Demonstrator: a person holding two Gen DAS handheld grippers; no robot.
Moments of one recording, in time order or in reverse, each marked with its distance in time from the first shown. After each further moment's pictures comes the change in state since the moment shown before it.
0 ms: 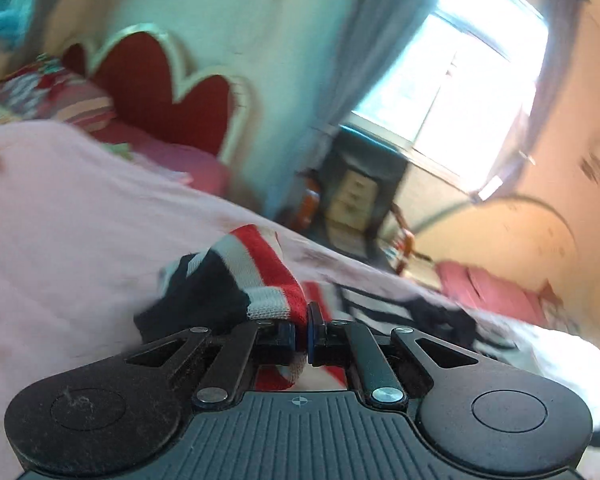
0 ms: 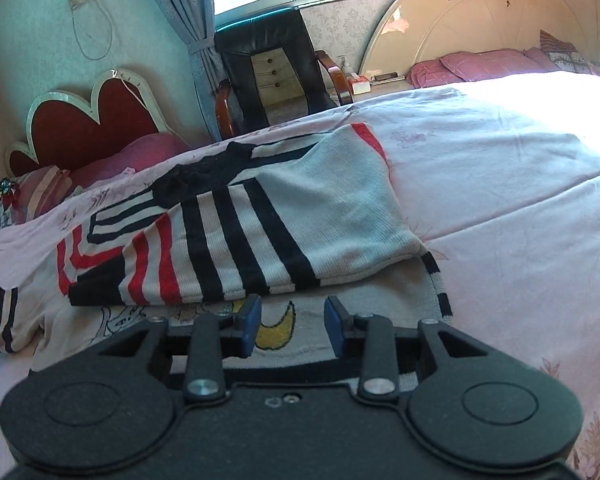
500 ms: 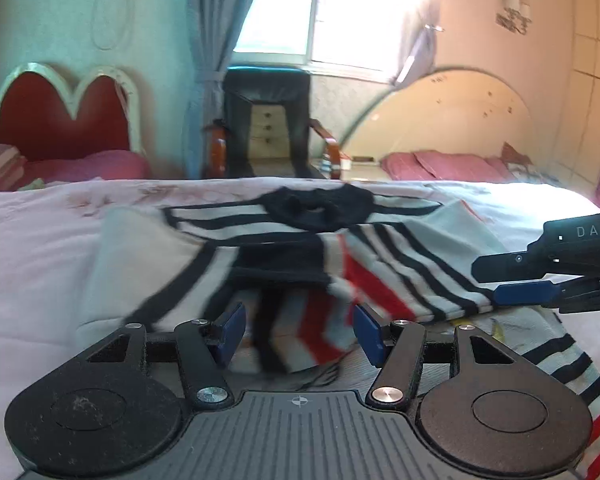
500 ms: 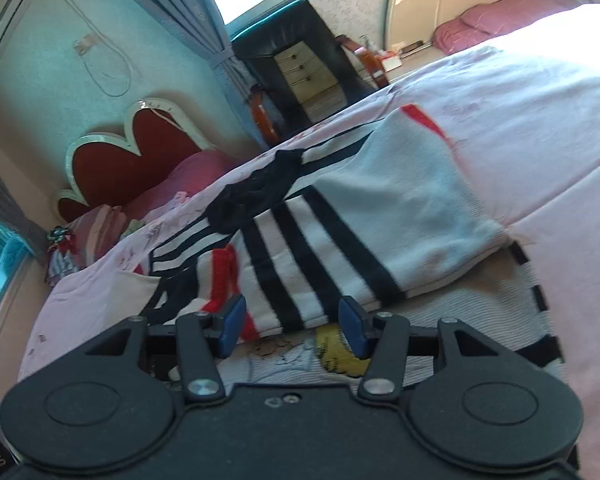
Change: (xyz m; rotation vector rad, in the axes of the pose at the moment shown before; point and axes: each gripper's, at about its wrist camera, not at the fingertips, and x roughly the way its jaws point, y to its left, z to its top) left arm 0.017 -0.132 -0.055 0.295 0.136 -0.002; right arm 0.029 0.009 0.011 0.180 0.053 0.269
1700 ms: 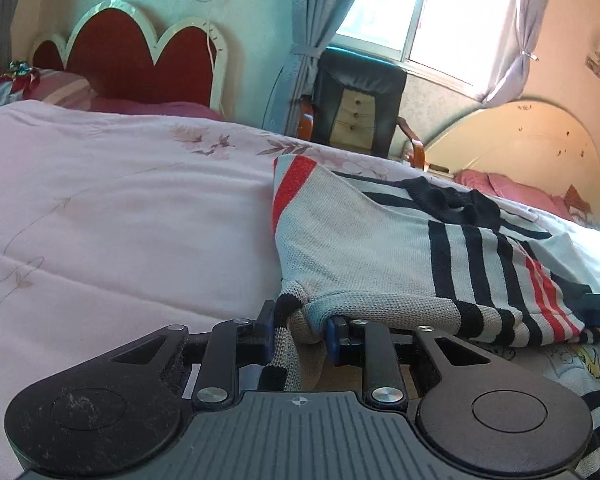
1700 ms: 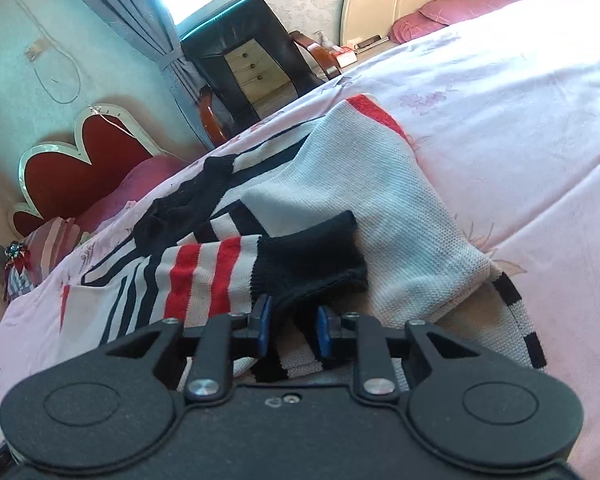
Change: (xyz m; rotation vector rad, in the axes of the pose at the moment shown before) left arm 0.054 0.103 -0.022 -0.207 0.055 0.101; right arm 0.032 -0.038 0.024 0.065 -0.026 -0.158
